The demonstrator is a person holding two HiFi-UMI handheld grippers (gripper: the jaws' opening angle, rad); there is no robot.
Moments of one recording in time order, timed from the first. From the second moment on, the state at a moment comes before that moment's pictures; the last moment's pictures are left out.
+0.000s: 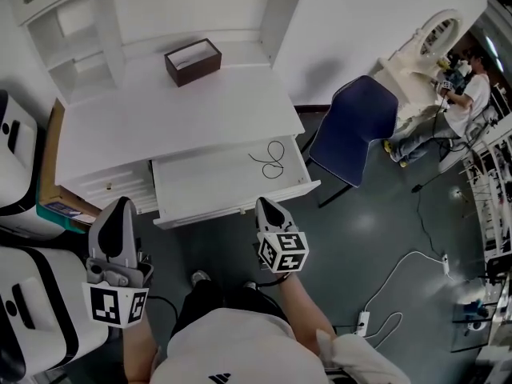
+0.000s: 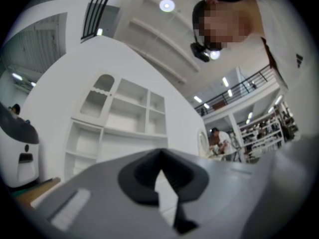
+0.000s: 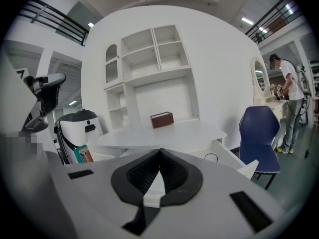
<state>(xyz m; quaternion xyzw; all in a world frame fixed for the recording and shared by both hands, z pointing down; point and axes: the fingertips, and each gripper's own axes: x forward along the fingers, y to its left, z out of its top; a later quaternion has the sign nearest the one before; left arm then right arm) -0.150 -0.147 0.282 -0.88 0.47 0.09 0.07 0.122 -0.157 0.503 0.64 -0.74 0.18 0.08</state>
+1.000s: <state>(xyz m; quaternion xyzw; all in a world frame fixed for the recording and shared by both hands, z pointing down) -0.094 -0.081 0.271 -0.86 0.50 0.10 0.06 0.143 -0.093 0.339 0.59 -0.81 0.01 0.02</state>
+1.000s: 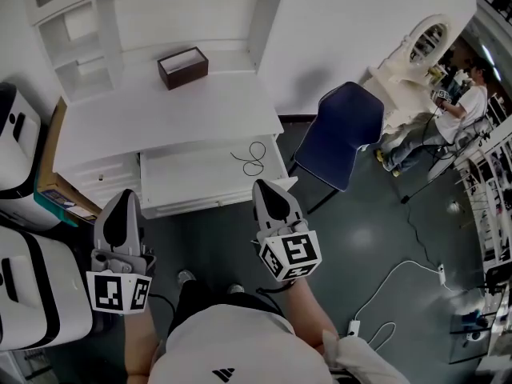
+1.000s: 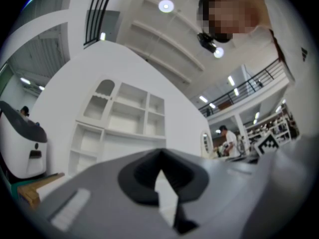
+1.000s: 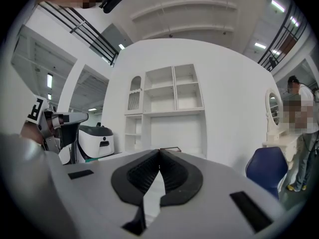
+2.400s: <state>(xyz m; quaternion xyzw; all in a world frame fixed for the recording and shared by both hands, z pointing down) -0.067 -0.040 0.265 -0.84 0.52 0.10 0.06 0.166 -0.055 0.285 0.58 -0.81 -0.04 -0.02</state>
